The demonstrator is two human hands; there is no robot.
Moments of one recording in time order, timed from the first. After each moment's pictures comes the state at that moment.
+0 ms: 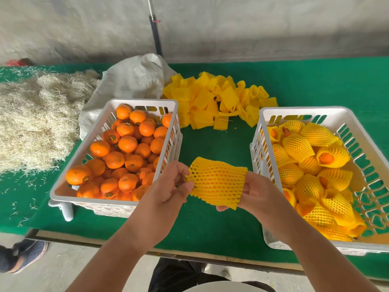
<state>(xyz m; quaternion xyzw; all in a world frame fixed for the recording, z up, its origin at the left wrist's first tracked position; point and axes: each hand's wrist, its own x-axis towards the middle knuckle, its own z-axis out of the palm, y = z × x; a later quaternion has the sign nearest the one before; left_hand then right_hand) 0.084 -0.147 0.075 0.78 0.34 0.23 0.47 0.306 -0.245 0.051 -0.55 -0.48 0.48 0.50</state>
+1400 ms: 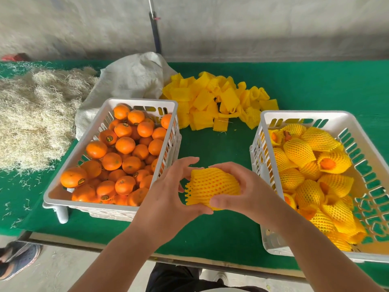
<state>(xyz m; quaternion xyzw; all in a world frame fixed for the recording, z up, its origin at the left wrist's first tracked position) 0.096 -0.130 0.061 0.86 0.35 0.21 0.29 0.314 -0.214 0.046 -0.59 -0.52 0.45 0.43</state>
